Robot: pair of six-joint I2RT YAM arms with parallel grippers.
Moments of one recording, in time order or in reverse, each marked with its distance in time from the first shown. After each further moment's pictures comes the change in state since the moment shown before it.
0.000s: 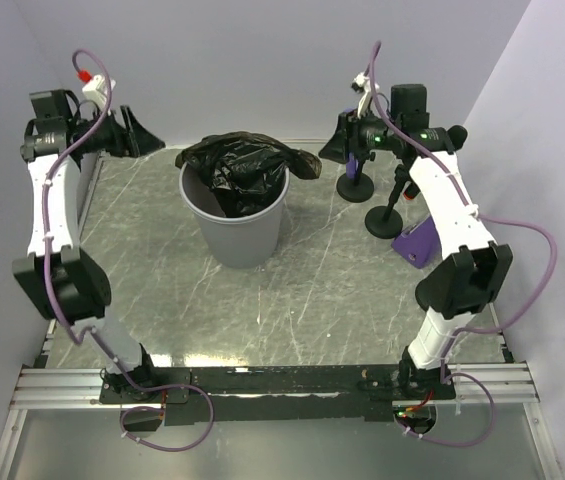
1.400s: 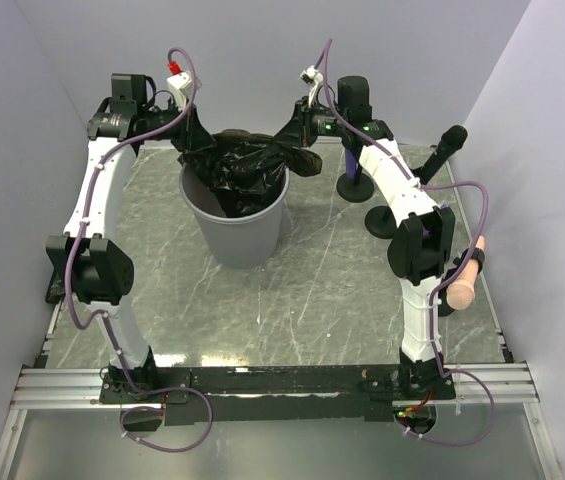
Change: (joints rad) left arm -0.329 0.126 0.217 -0.087 -0.062 0.262; right arm 0.144 0.378 0.301 0.302 -0.146 0.143
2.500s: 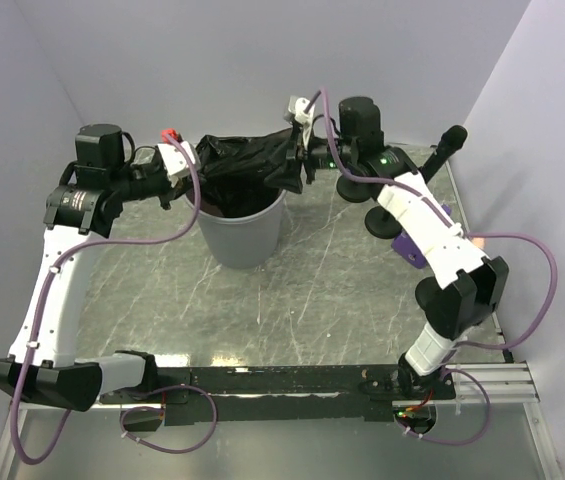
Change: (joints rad) left arm -0.087 -0.667 -0.538 0.035 -0.087 0.429; right arm 0.155 -0.510 -0.449 -0.064 -0.006 -0.415
